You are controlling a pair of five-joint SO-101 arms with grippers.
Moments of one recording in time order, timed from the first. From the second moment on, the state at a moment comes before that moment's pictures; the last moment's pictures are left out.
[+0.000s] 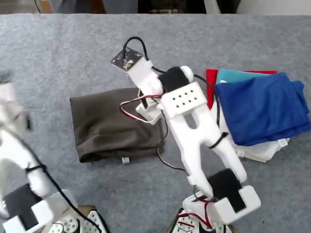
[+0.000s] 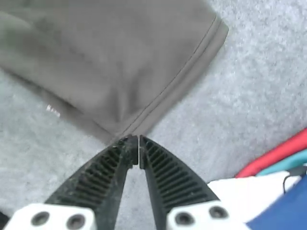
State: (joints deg) left arm -33.1 -14.5 21.6 78.5 -22.4; right arm -25.8 -5.1 2.1 89.5 23.7
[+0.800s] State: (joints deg) left arm -10.5 14.5 19.6 43.6 -22.9; right arm -26.5 2.2 39.2 56.3 12.8
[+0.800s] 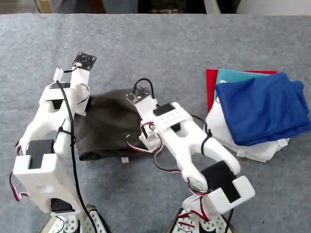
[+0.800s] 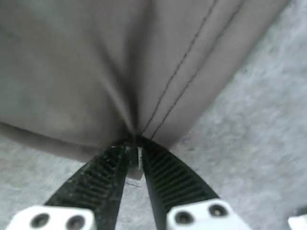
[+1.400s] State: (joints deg) left arm -12.8 -20.0 38.0 43.0 -31.3; right arm -21.6 -24.1 30.7 65.5 17.4
